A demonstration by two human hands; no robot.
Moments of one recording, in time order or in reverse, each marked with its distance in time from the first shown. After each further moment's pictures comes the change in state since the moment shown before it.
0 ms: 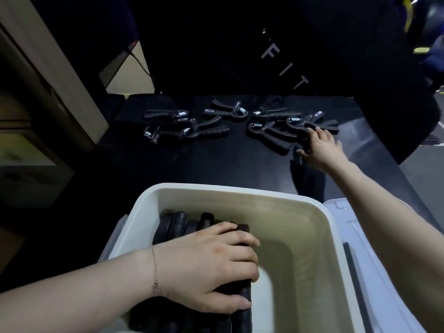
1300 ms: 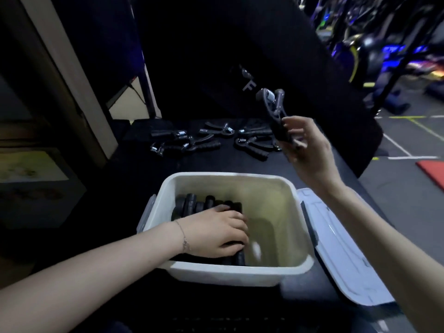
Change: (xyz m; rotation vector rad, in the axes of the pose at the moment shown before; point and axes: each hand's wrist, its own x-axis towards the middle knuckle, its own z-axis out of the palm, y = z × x) left_hand -0.009 0.029 0.002 0.117 0.042 -0.030; right_hand -0.201 -0.071 -0.104 0.843 0.567 -0.488
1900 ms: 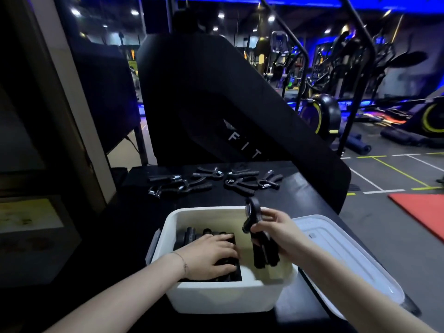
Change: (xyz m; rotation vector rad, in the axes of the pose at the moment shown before) left_hand -0.013 -0.001 -0.008 -0.115 -0.070 -0.204; right_hand -0.077 -0.057 0.014 0.540 -0.189 0.793
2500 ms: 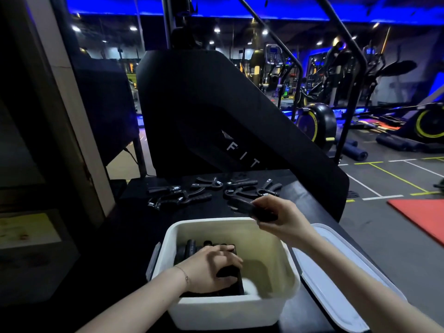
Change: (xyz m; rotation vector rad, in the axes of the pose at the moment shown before) left_hand 0.000 -0.001 0.002 -0.151 0.120 -0.002; right_hand 0.007 -0.036 -0.016 -0.767 0.022 -0.572
